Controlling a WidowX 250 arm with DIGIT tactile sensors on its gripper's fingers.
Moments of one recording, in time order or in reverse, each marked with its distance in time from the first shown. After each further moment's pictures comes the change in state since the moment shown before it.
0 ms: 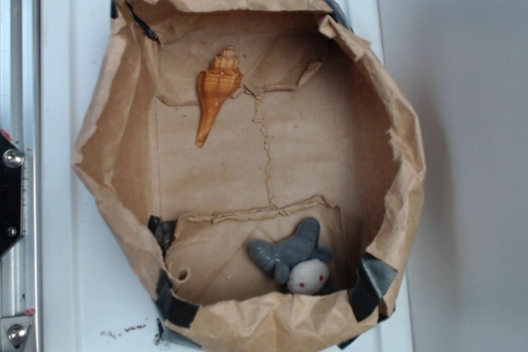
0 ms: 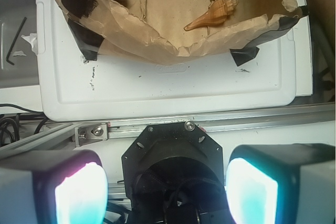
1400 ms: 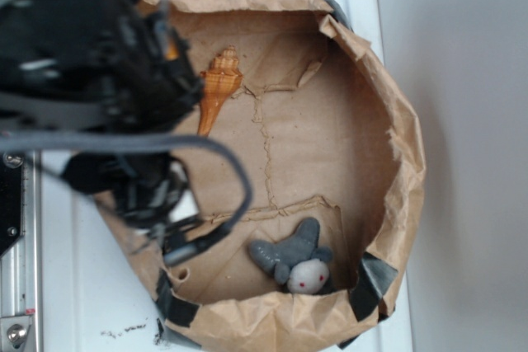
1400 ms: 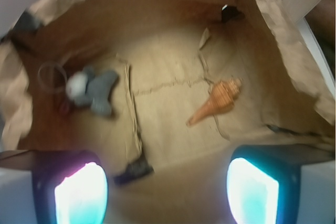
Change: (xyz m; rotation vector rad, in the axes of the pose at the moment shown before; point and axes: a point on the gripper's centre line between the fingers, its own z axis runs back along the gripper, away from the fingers) arm 0.114 0.040 -0.060 -0.047 -0.243 0.347
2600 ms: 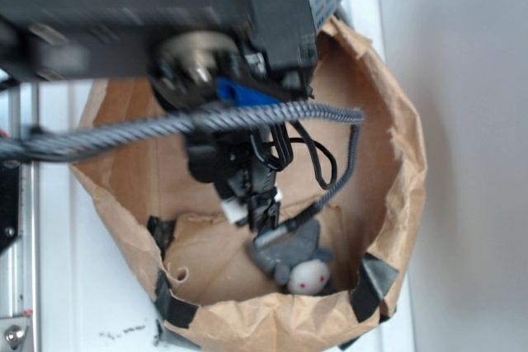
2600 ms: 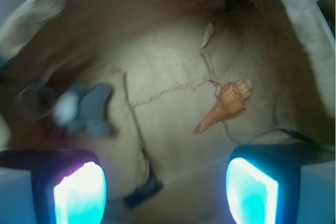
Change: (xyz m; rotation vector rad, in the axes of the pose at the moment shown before) arm 0.019 -0.006 -0.046 0.125 0.116 0.020
